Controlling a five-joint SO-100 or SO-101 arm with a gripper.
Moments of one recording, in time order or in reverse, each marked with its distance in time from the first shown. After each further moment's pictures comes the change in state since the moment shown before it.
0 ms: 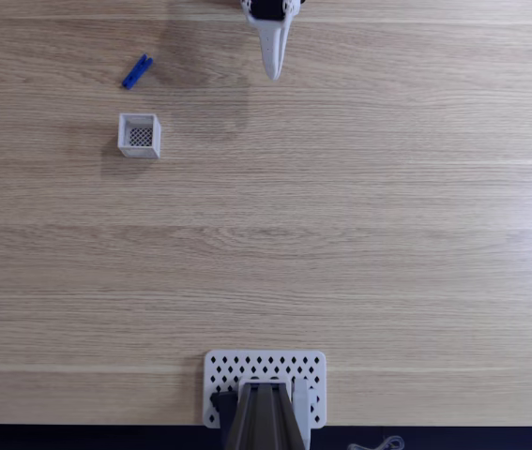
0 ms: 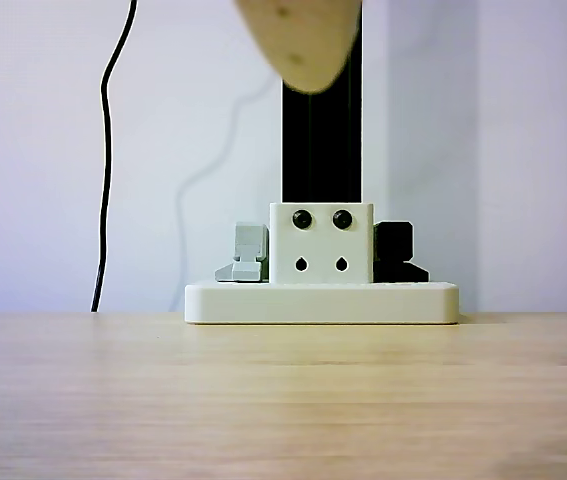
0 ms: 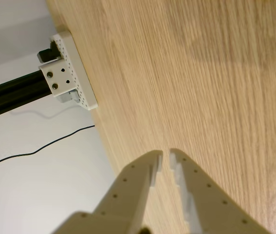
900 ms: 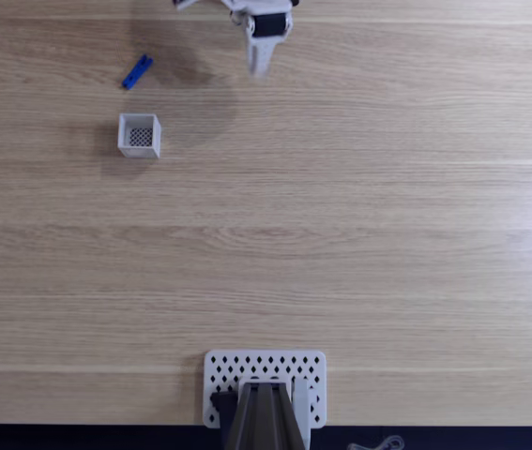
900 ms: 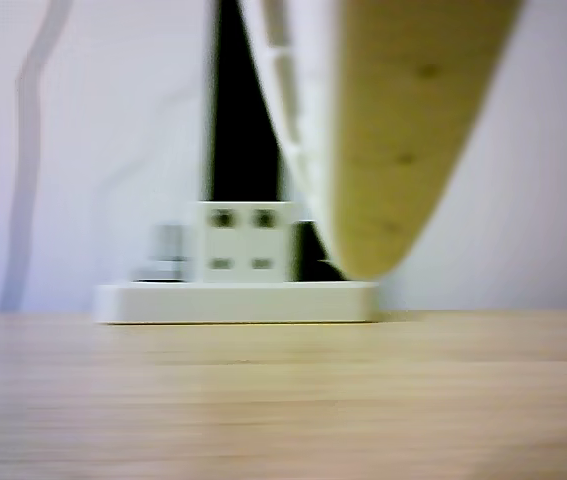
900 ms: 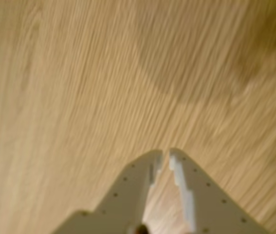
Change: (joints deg) arm 9.6 -42.2 -18.2 -0.8 -46.8
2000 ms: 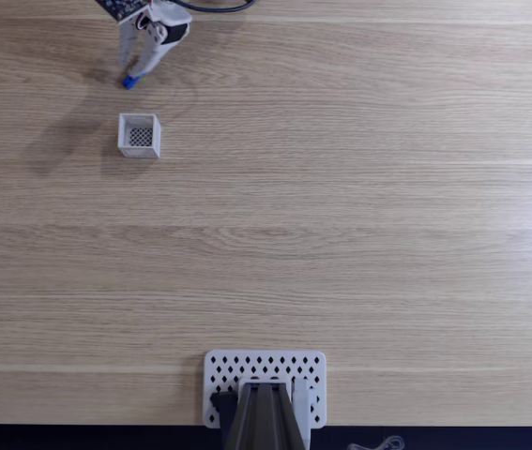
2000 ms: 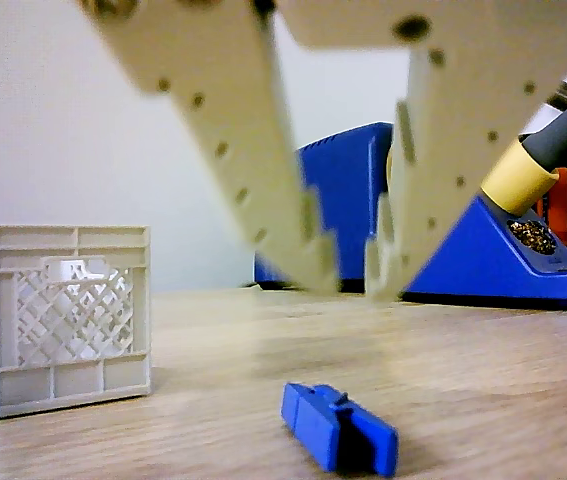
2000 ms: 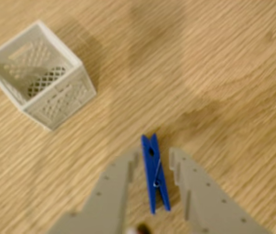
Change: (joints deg) arm 37.0 -36.7 -1.9 -46.8 -60.6
